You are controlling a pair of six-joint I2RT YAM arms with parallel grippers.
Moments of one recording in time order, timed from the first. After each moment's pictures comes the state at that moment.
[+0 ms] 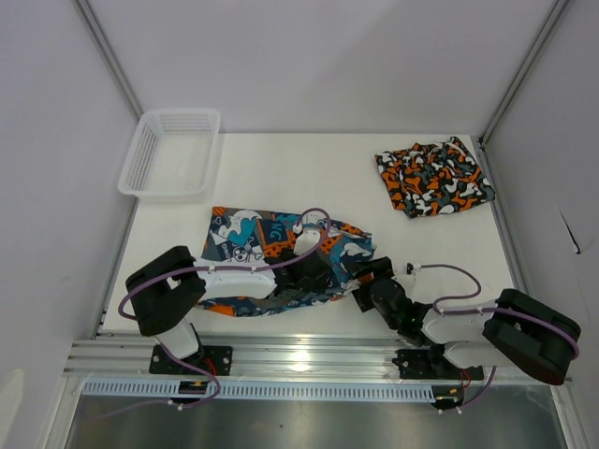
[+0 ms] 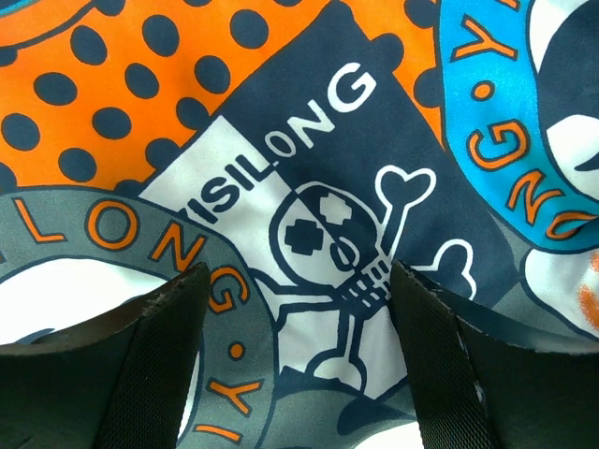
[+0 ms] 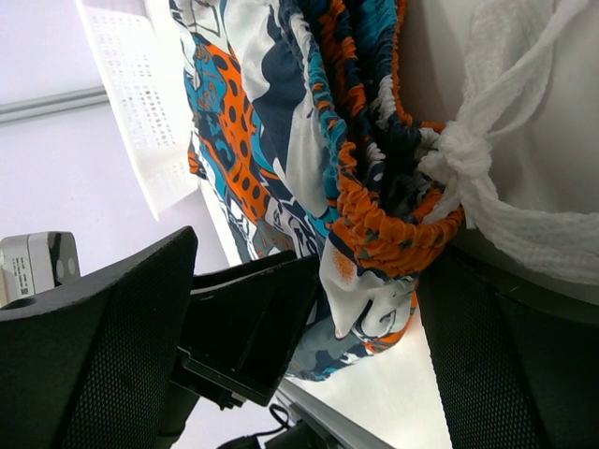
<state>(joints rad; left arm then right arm) -1.07 1.65 0.85 -0.21 -0.45 -0.76 0.96 1.21 0.11 0.56 0.53 1.77</state>
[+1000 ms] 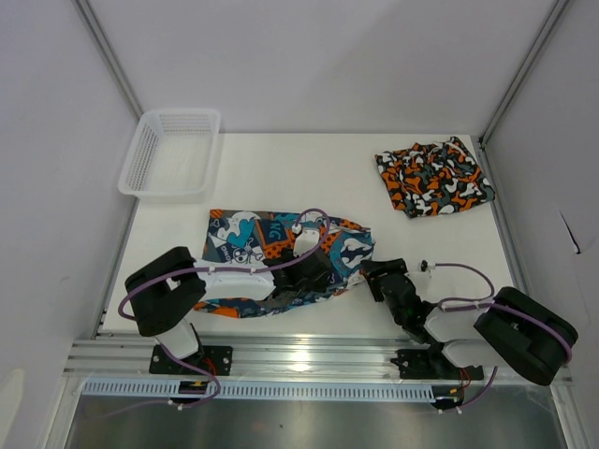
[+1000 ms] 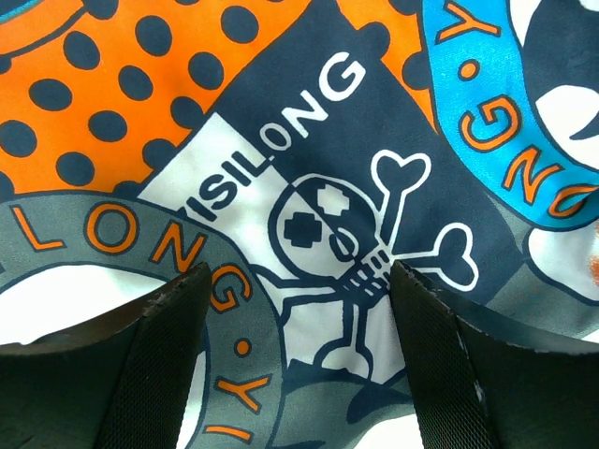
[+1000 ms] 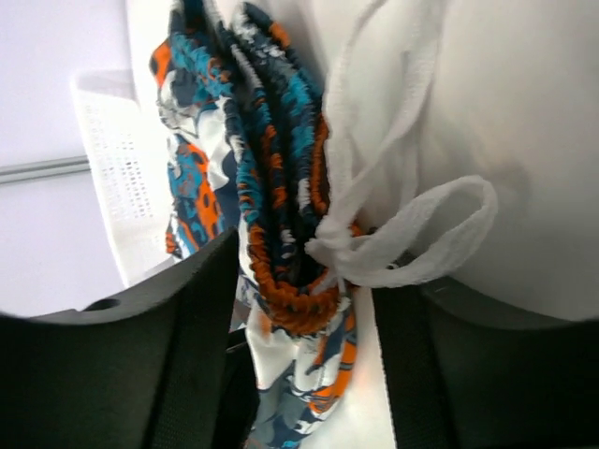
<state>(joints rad) -1.06 1.65 0.82 -0.15 -0.45 -0.76 0.82 1.28 0.07 0.69 0.57 1.64</state>
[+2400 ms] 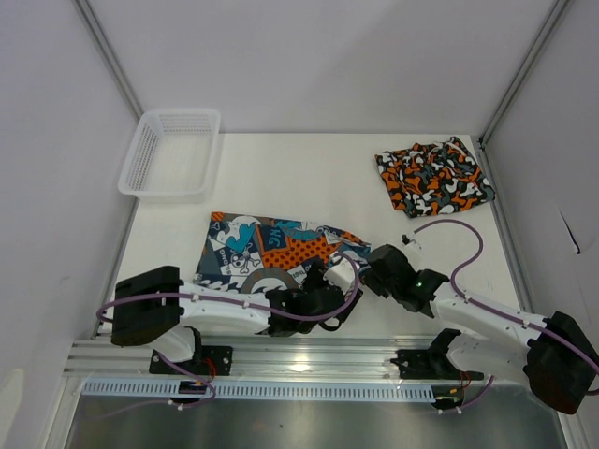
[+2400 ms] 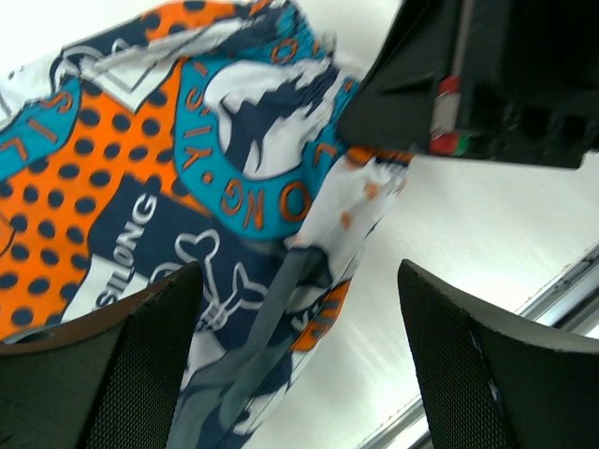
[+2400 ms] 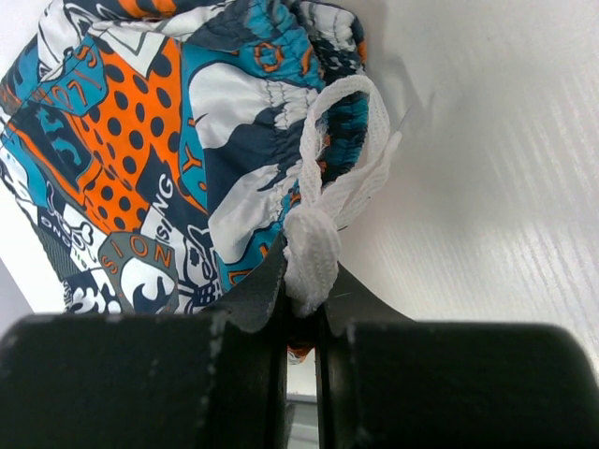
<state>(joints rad) -1.38 1.53 0.78 0.11 -0.64 -0.37 0.81 1.05 0.52 -0.36 0.36 1.34</state>
